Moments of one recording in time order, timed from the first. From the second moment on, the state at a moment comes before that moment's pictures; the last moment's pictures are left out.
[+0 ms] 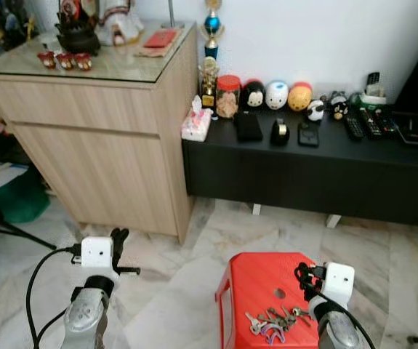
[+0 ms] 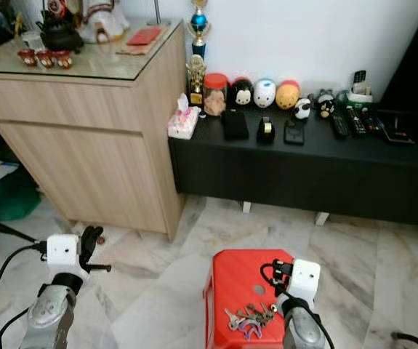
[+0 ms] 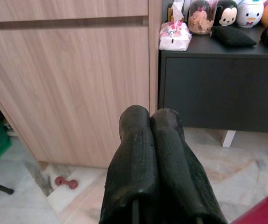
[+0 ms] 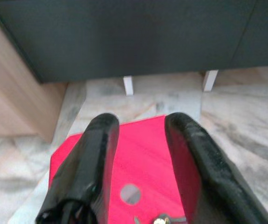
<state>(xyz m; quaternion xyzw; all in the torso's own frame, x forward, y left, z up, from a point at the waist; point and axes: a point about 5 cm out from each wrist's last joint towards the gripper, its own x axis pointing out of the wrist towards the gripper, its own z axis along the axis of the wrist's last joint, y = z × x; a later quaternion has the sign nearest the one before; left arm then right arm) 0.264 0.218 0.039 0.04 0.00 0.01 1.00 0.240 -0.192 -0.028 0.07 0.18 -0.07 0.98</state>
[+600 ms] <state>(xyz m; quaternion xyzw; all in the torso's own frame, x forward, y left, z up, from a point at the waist) 0.268 0.201 0.050 0.01 -0.01 -0.01 1.00 0.238 -0.185 -0.026 0.07 0.17 -0.05 0.98</state>
